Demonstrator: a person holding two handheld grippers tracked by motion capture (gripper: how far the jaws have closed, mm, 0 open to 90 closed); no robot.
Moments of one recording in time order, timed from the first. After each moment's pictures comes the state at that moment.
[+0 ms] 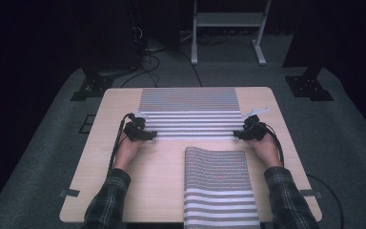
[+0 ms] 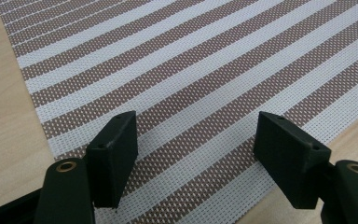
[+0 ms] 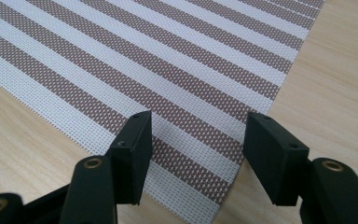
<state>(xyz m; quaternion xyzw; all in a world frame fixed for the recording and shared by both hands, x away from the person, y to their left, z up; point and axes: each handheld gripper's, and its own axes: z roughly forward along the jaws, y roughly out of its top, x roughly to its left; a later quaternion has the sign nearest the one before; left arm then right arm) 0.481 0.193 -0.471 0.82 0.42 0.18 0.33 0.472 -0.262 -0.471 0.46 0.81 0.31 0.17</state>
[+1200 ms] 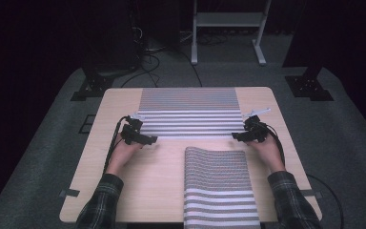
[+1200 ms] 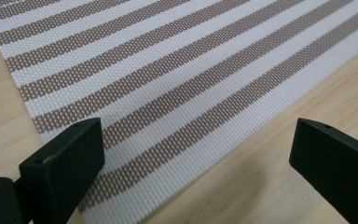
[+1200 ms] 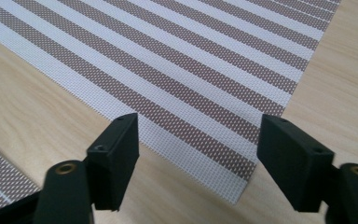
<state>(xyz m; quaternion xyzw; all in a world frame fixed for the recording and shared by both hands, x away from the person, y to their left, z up) 0.462 0.203 -0.465 0.83 0.43 0.13 0.34 0.457 -0.257 -0.457 0.46 0.81 0.32 0.16</state>
